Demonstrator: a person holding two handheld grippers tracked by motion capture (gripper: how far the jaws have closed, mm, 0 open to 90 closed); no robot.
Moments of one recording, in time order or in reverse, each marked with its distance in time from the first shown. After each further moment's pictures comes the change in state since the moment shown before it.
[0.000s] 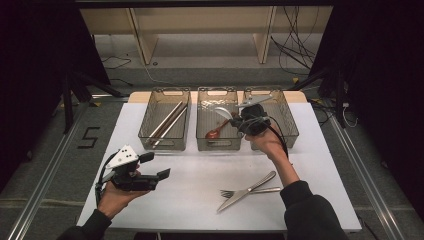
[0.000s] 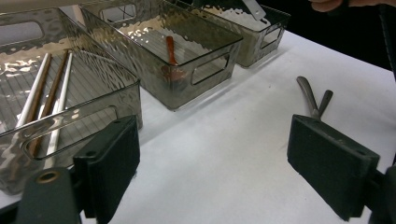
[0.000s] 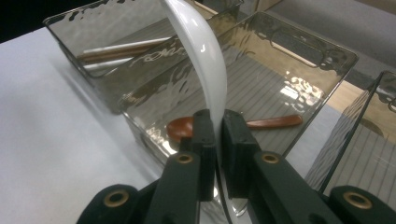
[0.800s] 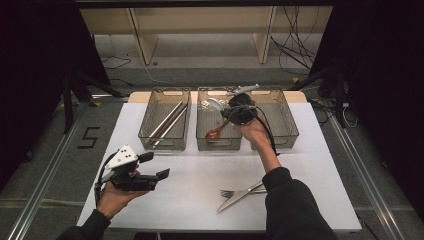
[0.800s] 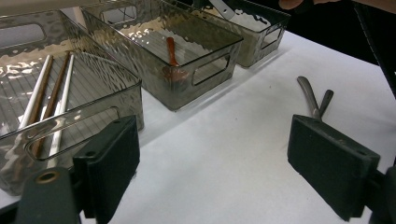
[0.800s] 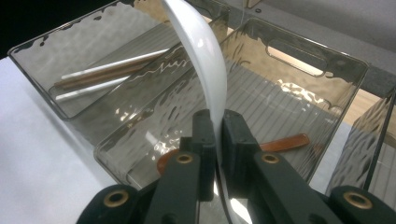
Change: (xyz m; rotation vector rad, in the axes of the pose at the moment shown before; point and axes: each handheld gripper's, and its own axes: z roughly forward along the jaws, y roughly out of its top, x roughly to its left) left arm 0.002 0.000 0.000 -0.005 0.000 0.001; right arm -0.005 0.027 0.040 0.019 -0.028 0.070
